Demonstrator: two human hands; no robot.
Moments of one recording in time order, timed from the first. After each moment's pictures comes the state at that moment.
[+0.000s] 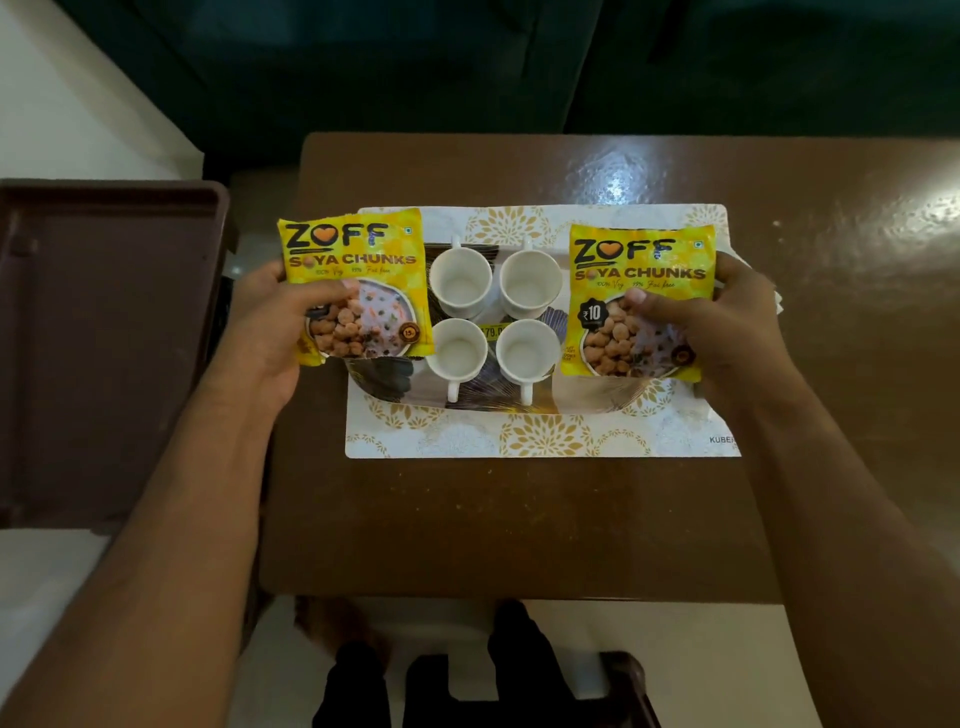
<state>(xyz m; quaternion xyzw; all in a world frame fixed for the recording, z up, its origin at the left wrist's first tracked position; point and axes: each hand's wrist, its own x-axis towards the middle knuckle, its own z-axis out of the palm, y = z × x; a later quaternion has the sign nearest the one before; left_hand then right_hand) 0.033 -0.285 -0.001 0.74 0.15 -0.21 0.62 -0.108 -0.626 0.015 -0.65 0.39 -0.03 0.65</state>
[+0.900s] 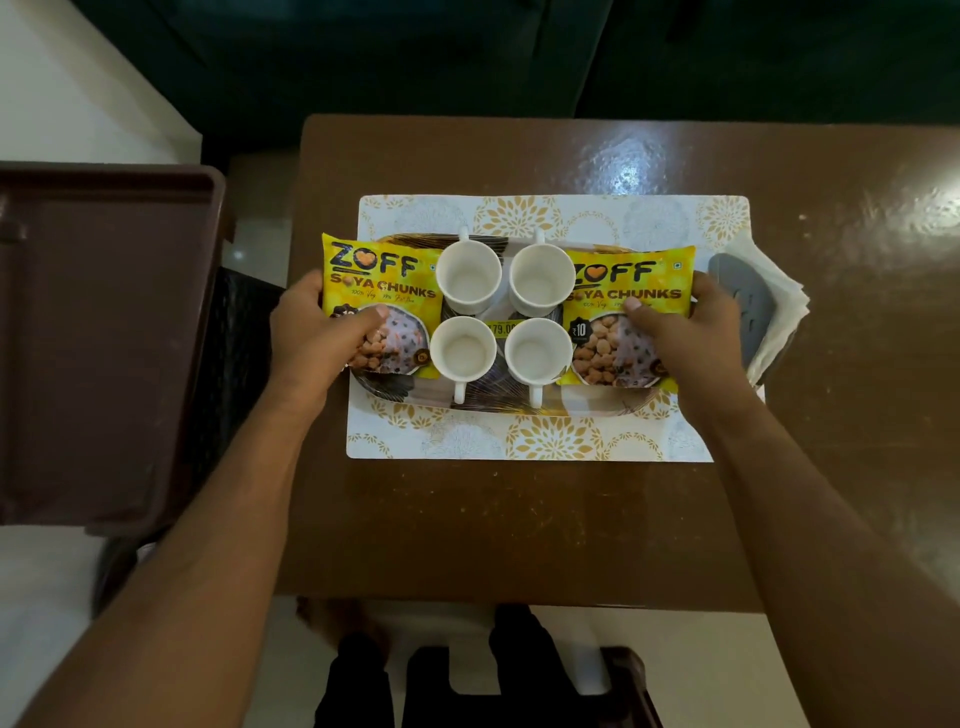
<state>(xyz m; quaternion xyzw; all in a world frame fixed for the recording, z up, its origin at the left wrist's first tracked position) 0.020 -0.293 -0.044 0.85 0.12 -0.16 0.48 -0.103 -0.608 -0.038 -0.71 0.41 -0.05 0.58</state>
